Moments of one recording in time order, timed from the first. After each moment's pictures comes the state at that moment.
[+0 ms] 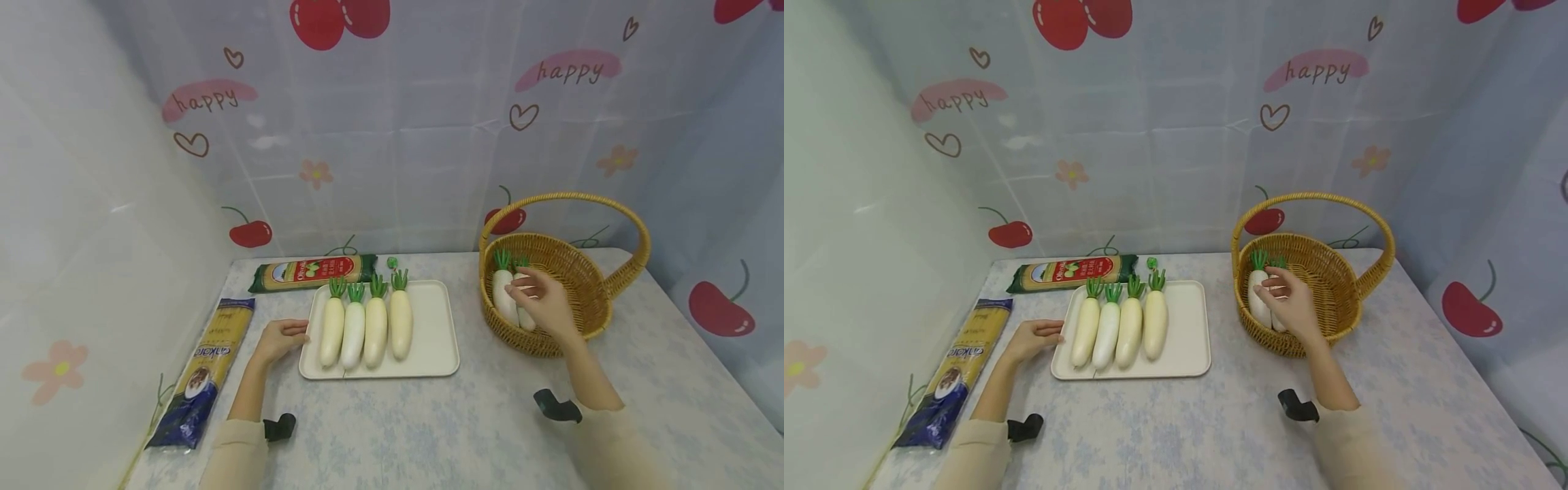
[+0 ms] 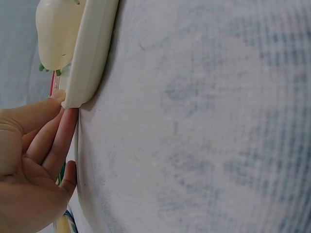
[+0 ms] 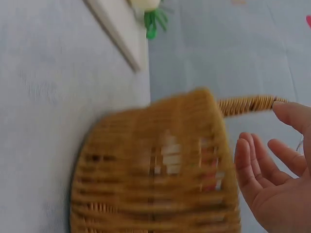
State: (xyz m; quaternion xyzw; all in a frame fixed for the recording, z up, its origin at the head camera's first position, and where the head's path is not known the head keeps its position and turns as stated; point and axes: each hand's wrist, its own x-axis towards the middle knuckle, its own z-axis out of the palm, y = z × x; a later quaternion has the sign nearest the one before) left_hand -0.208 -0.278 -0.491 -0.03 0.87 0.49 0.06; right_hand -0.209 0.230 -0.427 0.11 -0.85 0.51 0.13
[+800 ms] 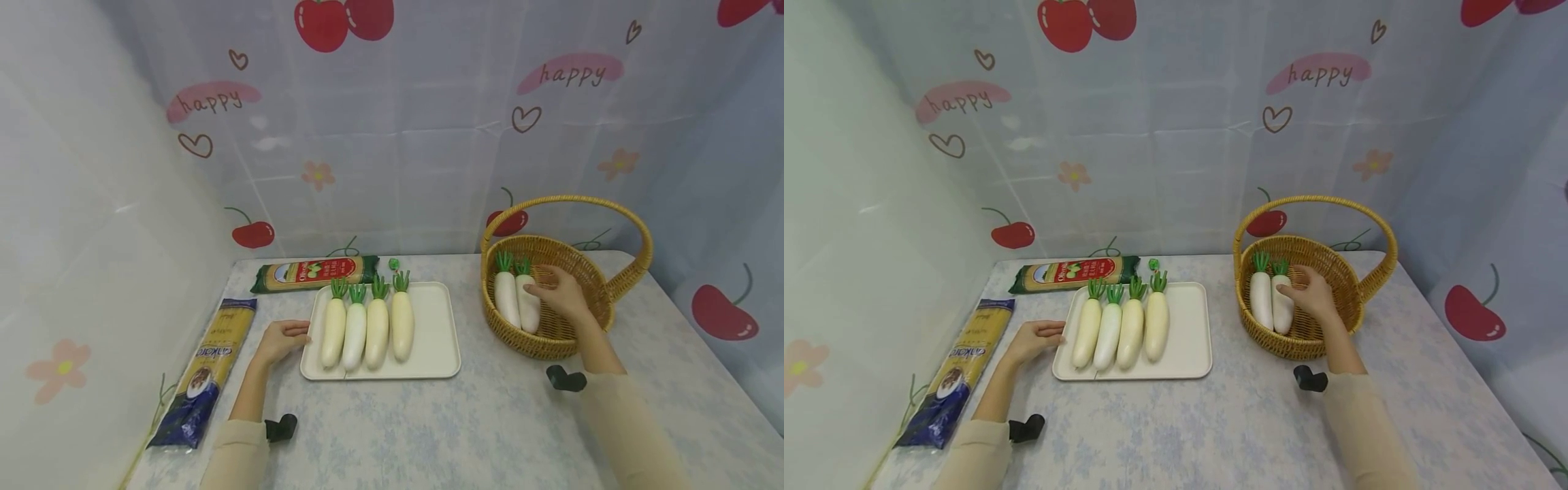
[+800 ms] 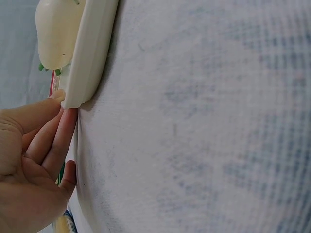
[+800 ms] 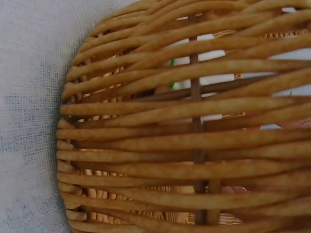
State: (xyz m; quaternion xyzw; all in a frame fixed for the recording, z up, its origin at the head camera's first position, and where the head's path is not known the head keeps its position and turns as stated) left_hand -0.207 -0.277 -0.490 -0.03 0.87 0.49 0.06; right_hand -0.252 0.279 -0.441 0.01 -0.90 0.44 -0.02
